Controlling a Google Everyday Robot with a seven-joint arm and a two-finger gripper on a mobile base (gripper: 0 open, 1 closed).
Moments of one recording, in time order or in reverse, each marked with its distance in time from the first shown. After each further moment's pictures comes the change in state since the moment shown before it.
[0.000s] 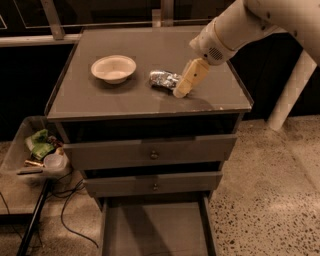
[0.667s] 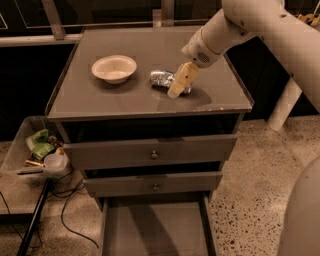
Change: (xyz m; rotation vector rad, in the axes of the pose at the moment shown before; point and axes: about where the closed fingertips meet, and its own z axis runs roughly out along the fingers) arm 0.007 -0.027 0.057 -0.046 0.026 -0.005
